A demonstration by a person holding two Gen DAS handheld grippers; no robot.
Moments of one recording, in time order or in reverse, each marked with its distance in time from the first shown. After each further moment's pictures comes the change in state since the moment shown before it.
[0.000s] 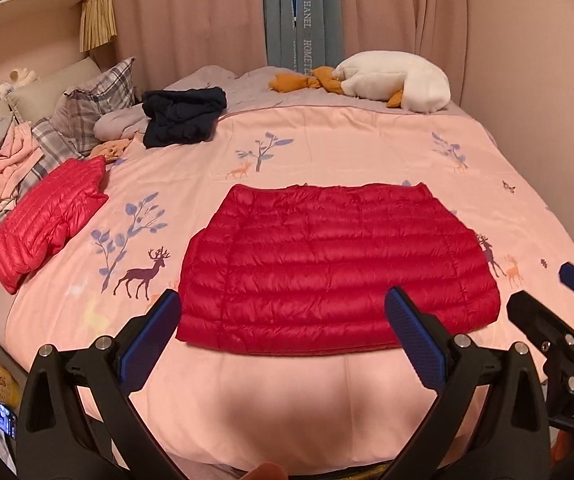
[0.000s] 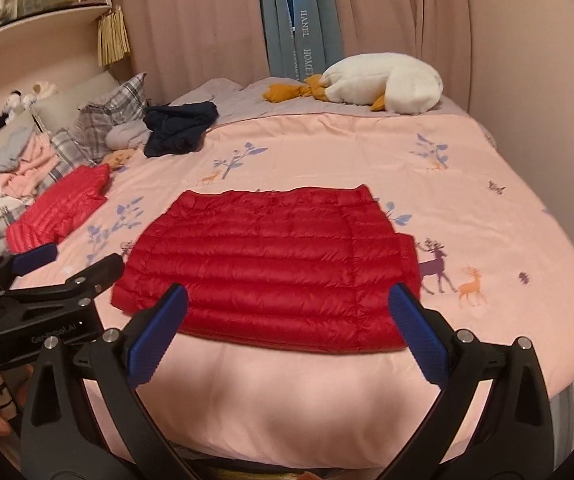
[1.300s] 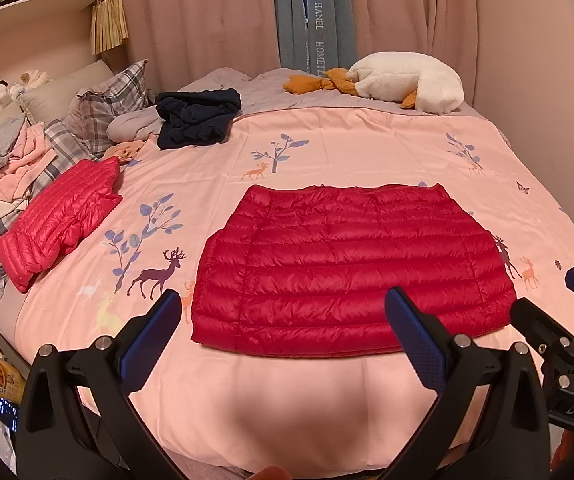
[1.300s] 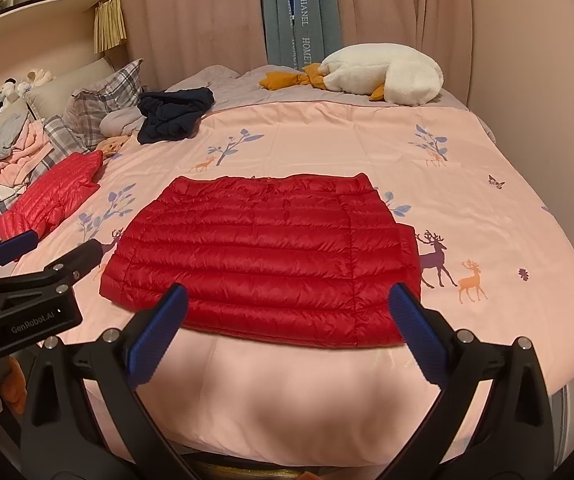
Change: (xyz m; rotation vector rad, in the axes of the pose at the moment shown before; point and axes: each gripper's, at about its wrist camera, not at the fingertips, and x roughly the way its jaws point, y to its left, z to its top) left arm 0.002 0.007 0.001 -0.003 -0.007 0.043; right arm 0.016 0.002 -0.008 -0.008 0.045 -0.005
